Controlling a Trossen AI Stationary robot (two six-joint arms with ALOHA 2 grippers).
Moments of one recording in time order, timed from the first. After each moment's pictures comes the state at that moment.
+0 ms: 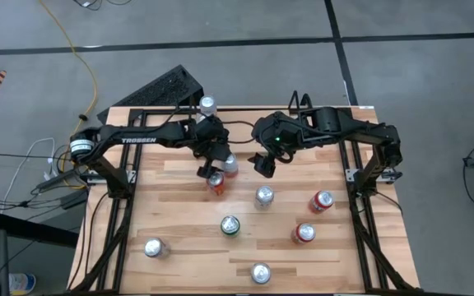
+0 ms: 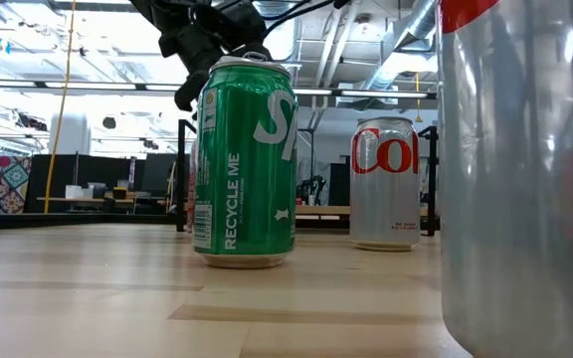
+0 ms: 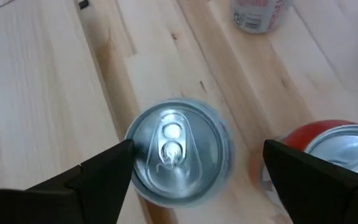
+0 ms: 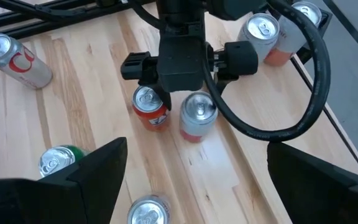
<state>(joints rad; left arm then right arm) 0.31 1.60 1.15 -0.43 0.22 0.62 0.03 1.74 2.14 -1.27 0.25 0.31</state>
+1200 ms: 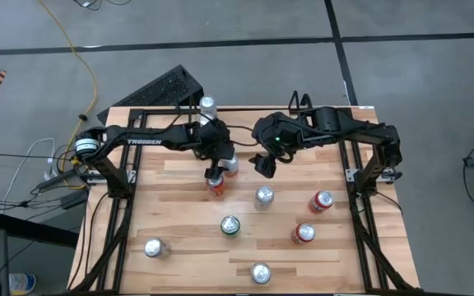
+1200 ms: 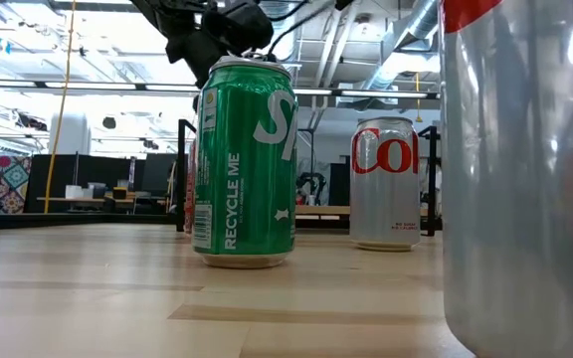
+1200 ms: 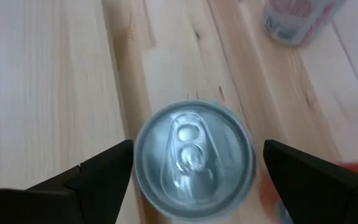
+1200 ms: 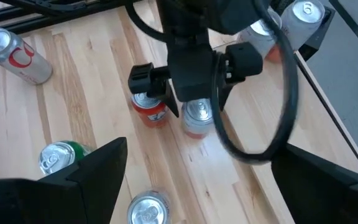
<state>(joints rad) 0.29 1.65 1.15 -0.34 0.14 0.46 0.03 1.74 2.14 -1.29 0.24 0.31</state>
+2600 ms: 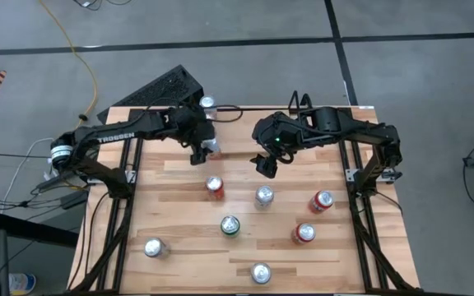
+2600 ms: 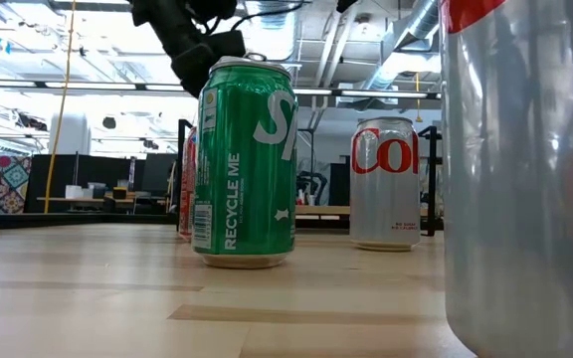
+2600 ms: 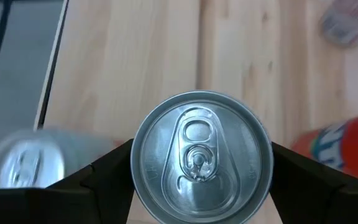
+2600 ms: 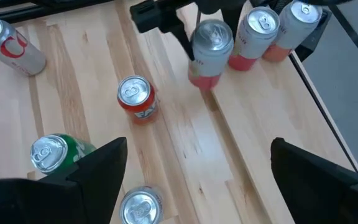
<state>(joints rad) 0.41 1.40 1.15 -0.58 0.02 0.33 0.04 1.74 2.14 -1.31 0.25 0.28</state>
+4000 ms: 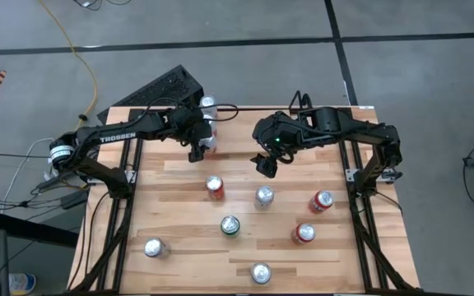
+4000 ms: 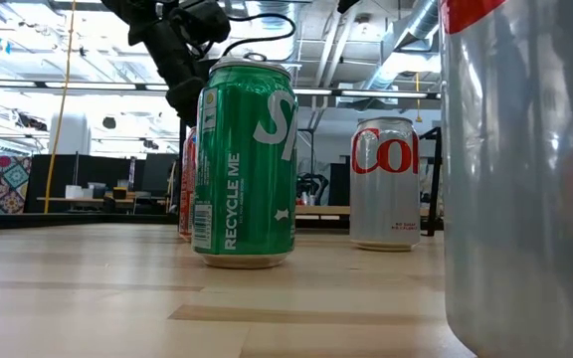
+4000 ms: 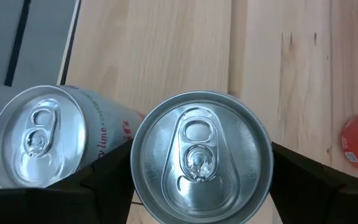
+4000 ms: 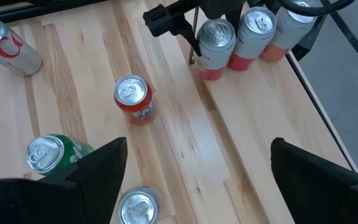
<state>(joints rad) 0.47 1.40 1.05 -0.50 -0.03 0.40 0.04 1.74 2.14 -1.31 0.26 0.28</state>
